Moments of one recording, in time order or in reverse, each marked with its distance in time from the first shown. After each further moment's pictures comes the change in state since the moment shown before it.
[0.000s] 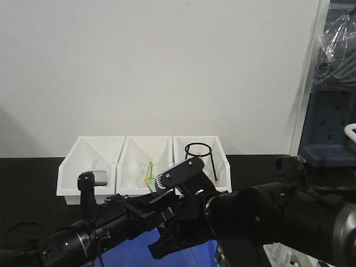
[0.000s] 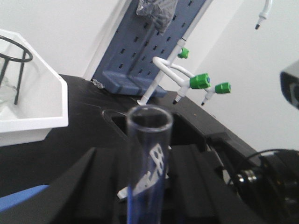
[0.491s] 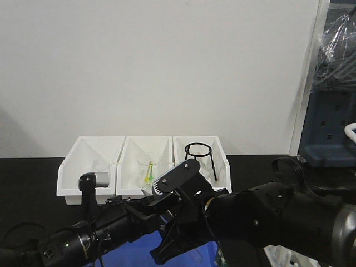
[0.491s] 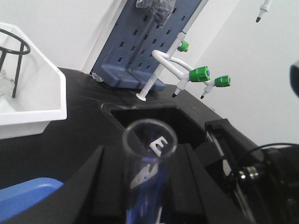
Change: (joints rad) left arm 0.000 0.000 0.000 0.041 0.009 -0.018; right arm 0.005 0.000 0.000 -0.073 0.005 -0.007
